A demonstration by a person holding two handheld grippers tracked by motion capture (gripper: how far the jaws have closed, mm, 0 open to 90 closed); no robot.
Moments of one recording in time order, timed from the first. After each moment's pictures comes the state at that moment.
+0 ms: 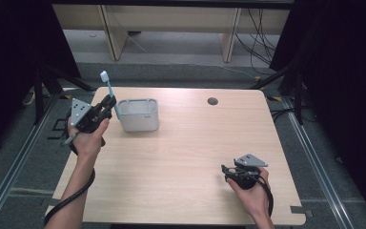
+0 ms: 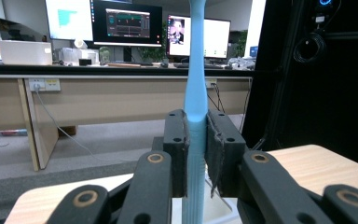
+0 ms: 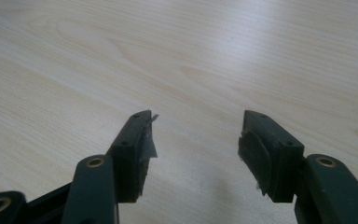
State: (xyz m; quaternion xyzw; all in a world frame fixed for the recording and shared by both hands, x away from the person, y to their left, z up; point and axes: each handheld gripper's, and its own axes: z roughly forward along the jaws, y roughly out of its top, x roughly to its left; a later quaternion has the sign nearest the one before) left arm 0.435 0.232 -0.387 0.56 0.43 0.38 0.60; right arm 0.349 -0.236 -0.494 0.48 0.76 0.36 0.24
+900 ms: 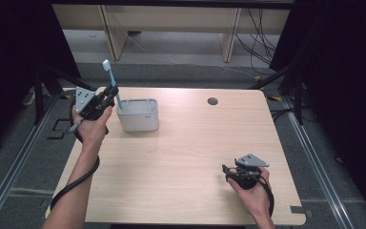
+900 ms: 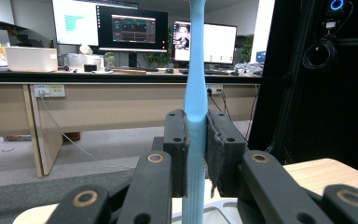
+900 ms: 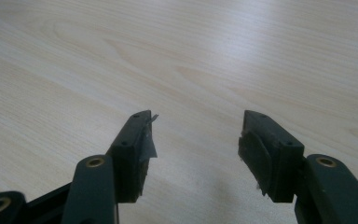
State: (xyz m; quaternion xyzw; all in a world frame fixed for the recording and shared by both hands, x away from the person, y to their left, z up) left arm 0.468 0.226 -0.379 0.55 0.43 0.39 0.60; right arm 0.349 -0.238 -0.494 0.48 0.76 0.37 0.24
